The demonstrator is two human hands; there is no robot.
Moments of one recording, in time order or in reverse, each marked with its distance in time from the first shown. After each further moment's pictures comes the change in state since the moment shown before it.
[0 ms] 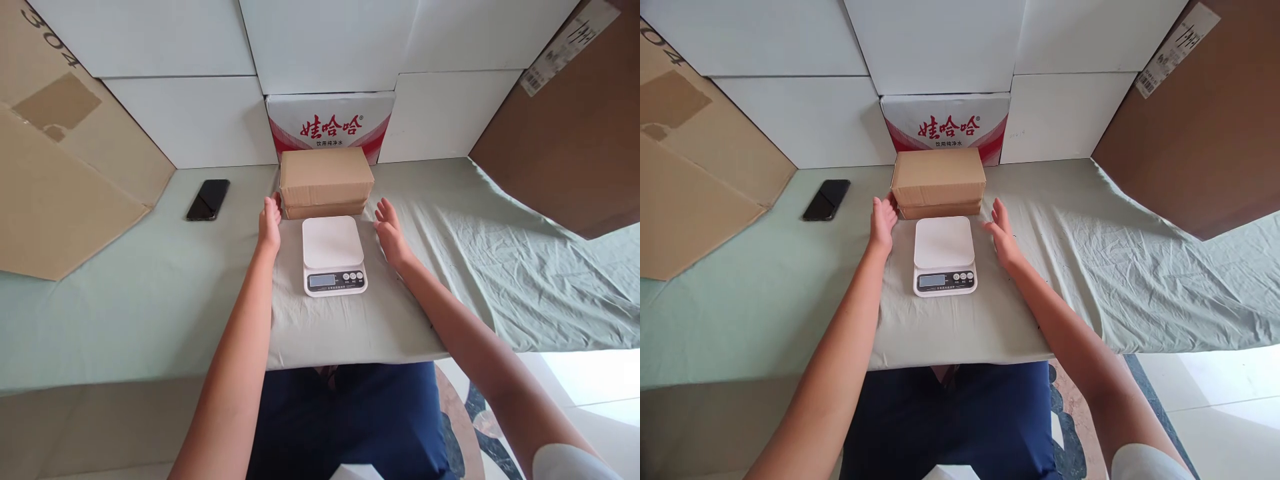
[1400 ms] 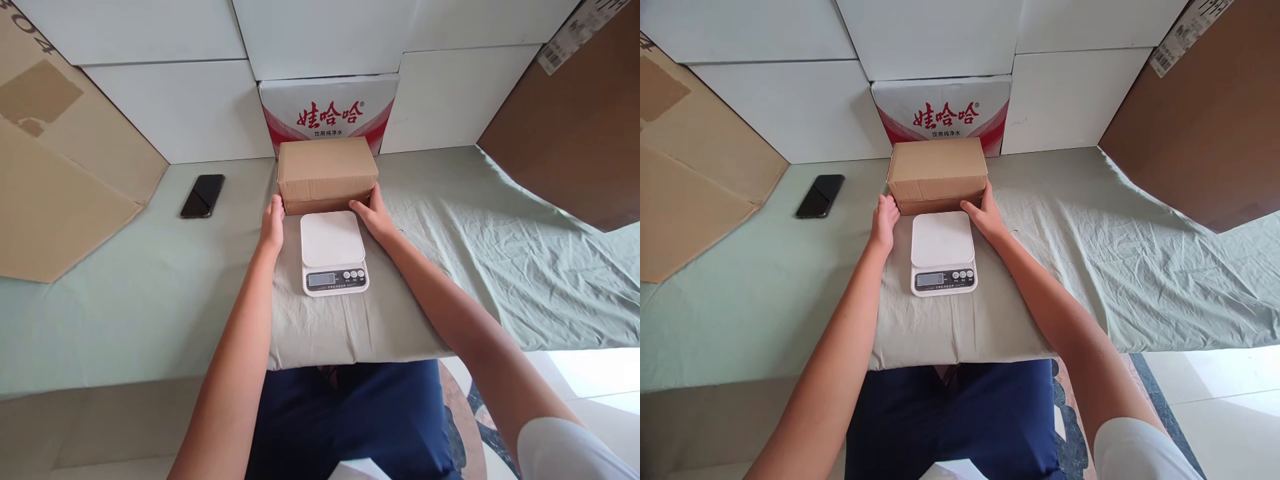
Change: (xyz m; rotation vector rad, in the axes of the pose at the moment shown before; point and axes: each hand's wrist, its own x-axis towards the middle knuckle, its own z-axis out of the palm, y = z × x) left_hand -0.009 -0.002 0.007 -0.011 -0.137 0.115; right_hand 0.053 -0.009 0.031 -0.061 0.028 -0.209
